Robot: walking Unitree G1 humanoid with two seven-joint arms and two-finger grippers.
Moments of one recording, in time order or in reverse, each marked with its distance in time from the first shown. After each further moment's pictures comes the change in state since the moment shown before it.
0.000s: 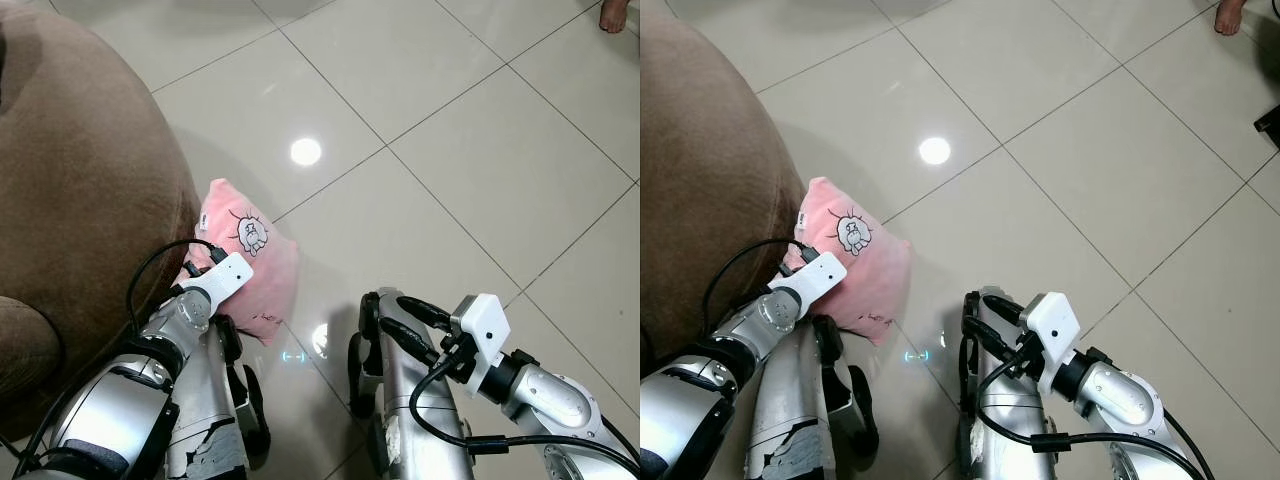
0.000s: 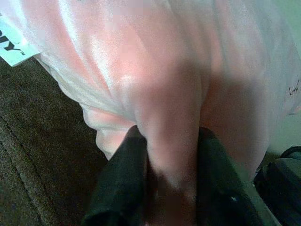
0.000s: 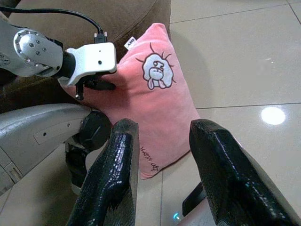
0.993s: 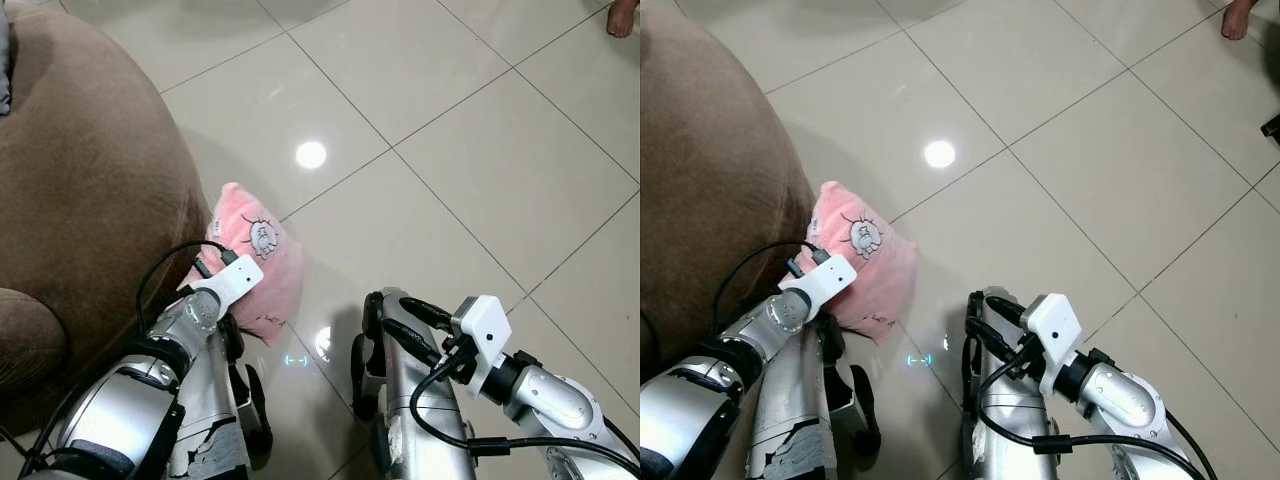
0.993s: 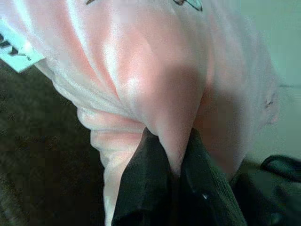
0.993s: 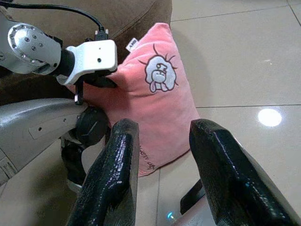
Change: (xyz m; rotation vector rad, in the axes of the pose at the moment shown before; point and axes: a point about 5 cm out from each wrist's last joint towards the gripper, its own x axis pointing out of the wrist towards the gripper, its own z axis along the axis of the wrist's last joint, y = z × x) left arm 0.000 -0.012 0.014 -0.033 -0.069 -0.066; right arm -0.002 -0.001 -0.002 -0.021 0.016 -0.016
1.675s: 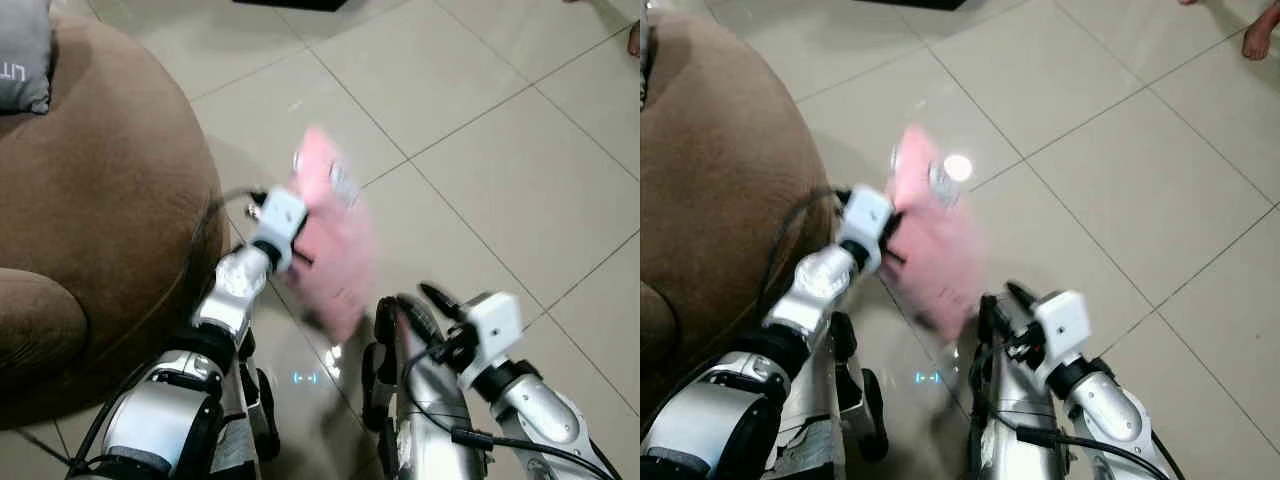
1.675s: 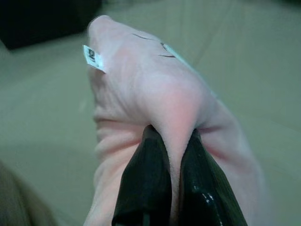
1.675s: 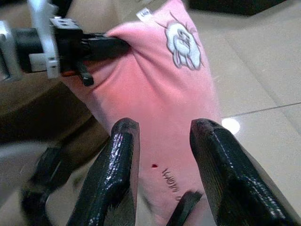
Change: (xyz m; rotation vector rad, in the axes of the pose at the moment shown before) left arm -0.021 0.019 0.122 -0.505 -0.708 -0.017; right arm 0.002 0.003 0.003 0.078 -0.108 -0.319
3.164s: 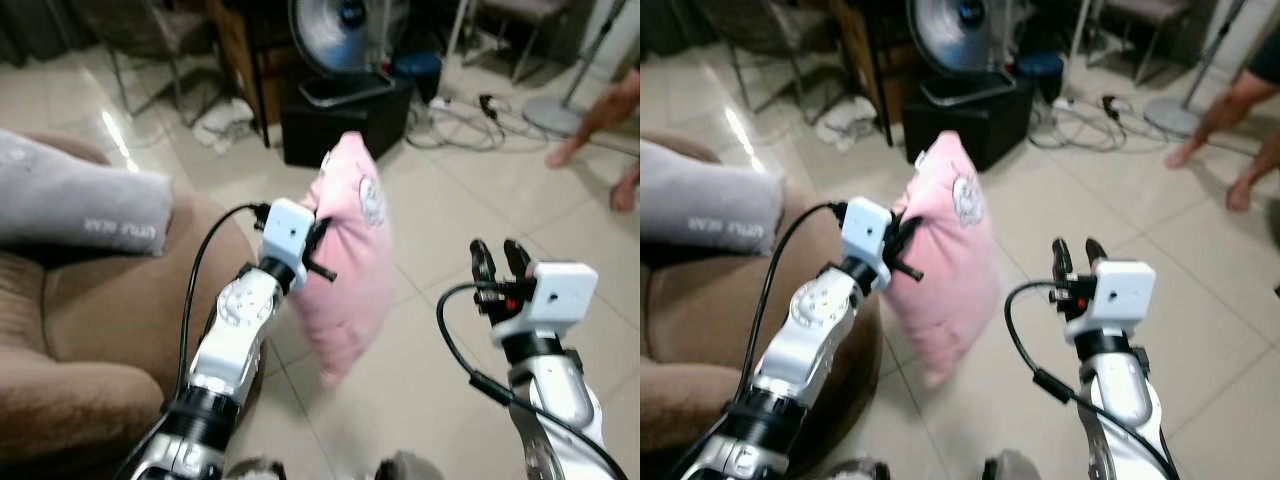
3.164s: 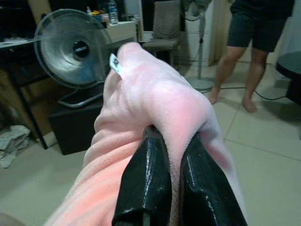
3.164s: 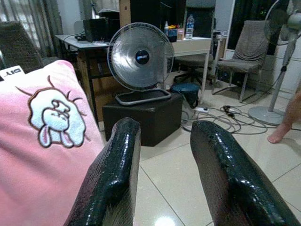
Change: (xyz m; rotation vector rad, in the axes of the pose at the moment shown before) left arm -0.037 -0.041 0.018 -0.144 -0.060 -0.058; right arm 0.001 -0.030 0.030 -0.020 -0.122 -0.503
